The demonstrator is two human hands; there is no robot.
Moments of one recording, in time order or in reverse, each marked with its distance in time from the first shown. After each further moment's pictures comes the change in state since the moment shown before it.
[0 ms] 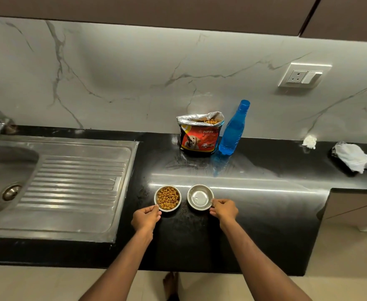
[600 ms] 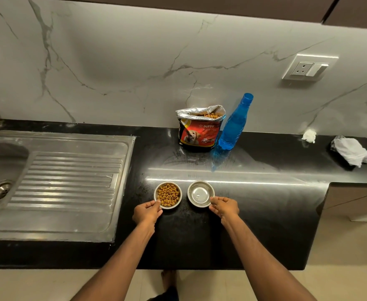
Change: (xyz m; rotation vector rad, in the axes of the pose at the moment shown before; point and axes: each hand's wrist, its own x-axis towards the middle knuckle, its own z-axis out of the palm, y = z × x) left_hand 0.015 0.006 0.011 0.031 -0.018 -0.045; right_hand 0.015 0.011 0.005 0.208 -0.088 0.147
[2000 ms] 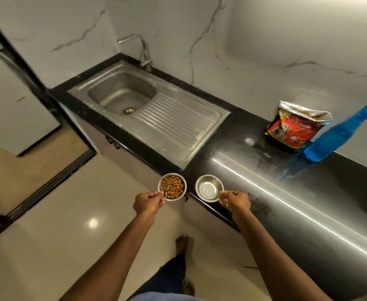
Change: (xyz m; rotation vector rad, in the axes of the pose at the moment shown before) left_hand -0.130 -0.141 -0.224 -0.353 0.404 -0.016; right_hand -0.139 0.090 0.035 -0.480 -0.446 -0.201
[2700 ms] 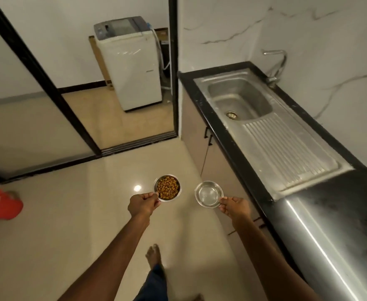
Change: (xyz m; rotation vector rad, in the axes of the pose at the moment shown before) left_hand 0.025 -0.034 -0.290 -0.409 0.495 -0.070; right_hand -0.109 0.032 0.271 -0.373 -0.471 -0.129
